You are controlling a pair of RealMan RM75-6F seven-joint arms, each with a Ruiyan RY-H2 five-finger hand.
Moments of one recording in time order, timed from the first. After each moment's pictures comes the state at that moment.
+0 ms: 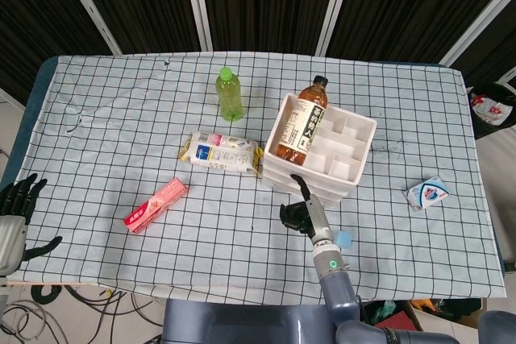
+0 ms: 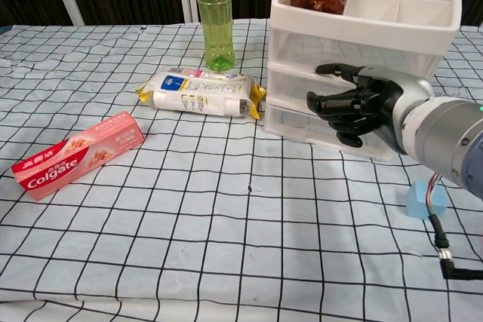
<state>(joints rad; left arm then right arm) -0.08 -1.15 -0.04 -1.60 1.52 1.52 0.02 0.50 -1.78 0.41 -1.98 -0.66 1.28 -0.09</state>
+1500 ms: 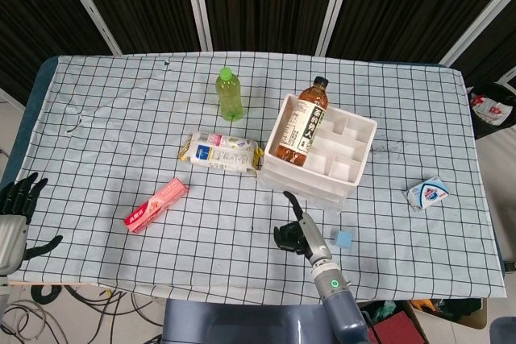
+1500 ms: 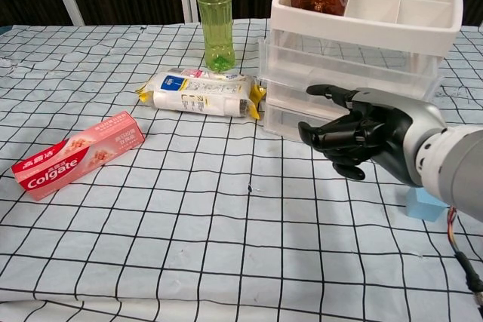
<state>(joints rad) -0.09 -1.16 -0.04 -1.60 1.53 1.52 0.03 0.46 -1.70 0.29 -2.11 -0.71 1.25 -0.09</state>
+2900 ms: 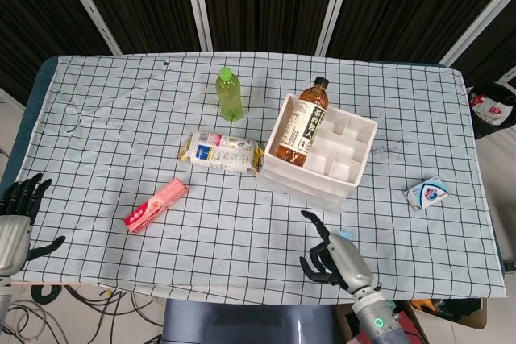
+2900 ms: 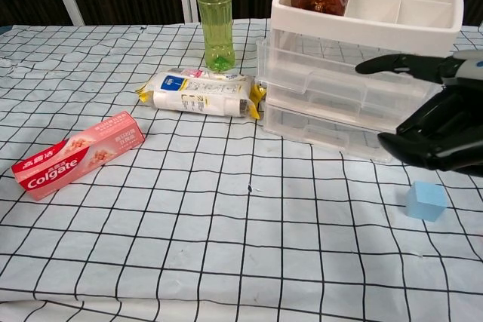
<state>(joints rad) -0.09 -1.17 -0.04 -1.60 1.54 1.52 0.04 0.32 -1.33 0.00 -2.35 -1.18 1.30 -0.18</state>
